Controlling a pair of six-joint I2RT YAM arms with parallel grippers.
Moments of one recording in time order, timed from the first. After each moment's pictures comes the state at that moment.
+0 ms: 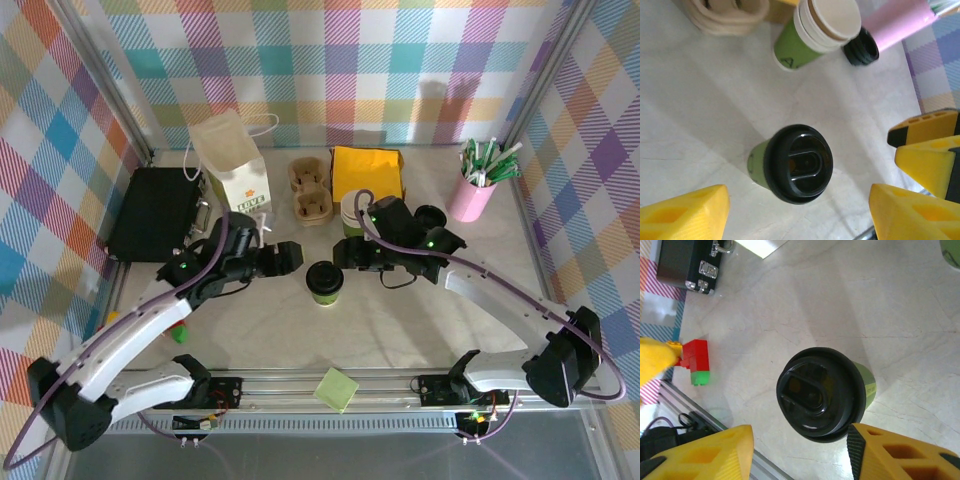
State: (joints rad) left arm -0.65 1.00 0.98 -0.65 0.10 -0.68; right arm 0.77 1.29 1.15 -0.69 -0.21 0.65
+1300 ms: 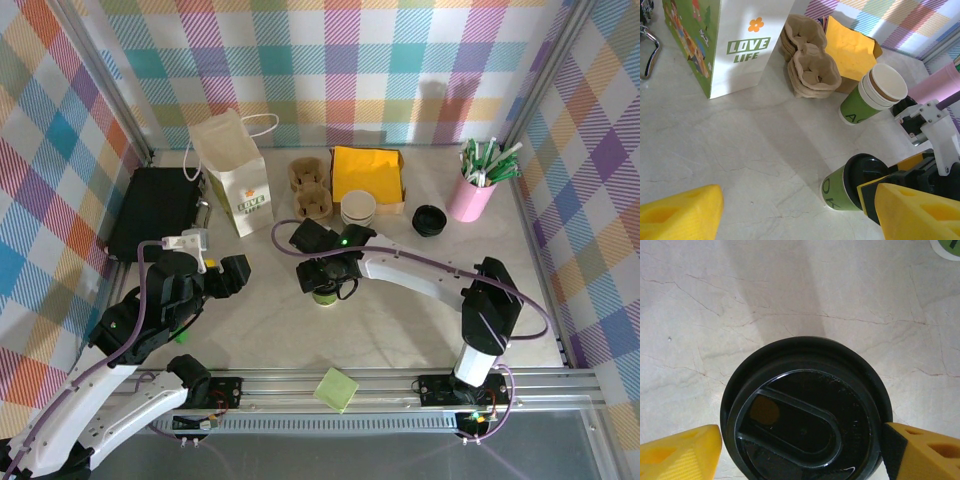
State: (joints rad) left arm -0.65 0.61 0.91 -0.84 -0.26 -0.63; right arm 1.02 1.73 1.45 -0.96 0.18 0.62
